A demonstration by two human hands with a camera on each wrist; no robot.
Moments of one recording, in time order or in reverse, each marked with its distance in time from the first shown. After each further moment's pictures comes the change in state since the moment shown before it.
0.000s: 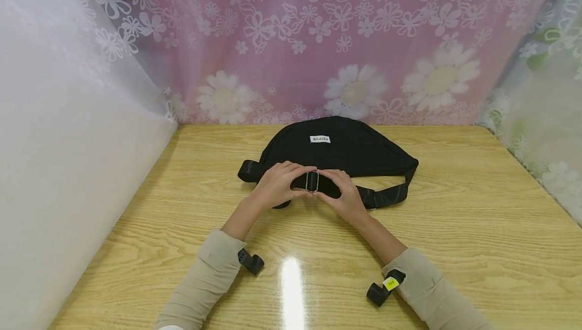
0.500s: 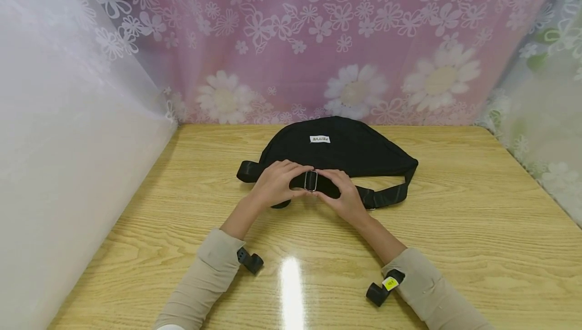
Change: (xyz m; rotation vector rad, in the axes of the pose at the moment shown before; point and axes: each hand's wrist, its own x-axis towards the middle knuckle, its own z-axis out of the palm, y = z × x) left_hand -0.001 -0.005 0.000 0.043 0.054 0.046; right_hand 0.001 0.000 0.000 0.003 -0.014 0.001
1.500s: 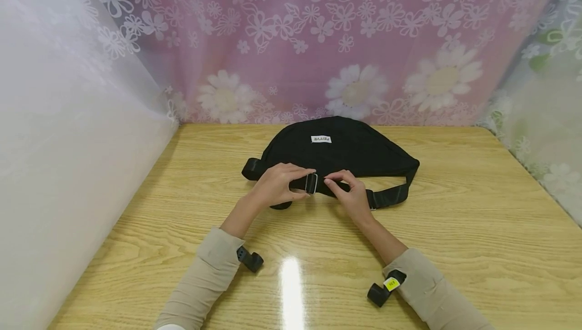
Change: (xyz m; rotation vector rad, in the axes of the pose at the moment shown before) left_hand -0.003 0.000 -0.002 -0.133 -0.015 0.043; right_hand 0.011 -0.038 -0.011 0.191 0.145 0.284
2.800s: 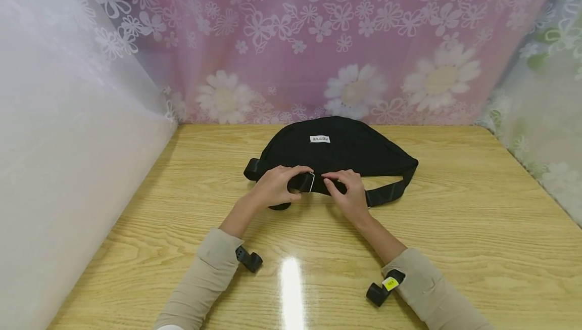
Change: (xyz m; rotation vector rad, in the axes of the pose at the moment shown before) left_hand -0.001 -0.001 0.003 -0.135 -0.115 -0.145; right_hand 0.000 0.040 0.001 -0.222 0.055 -0.217
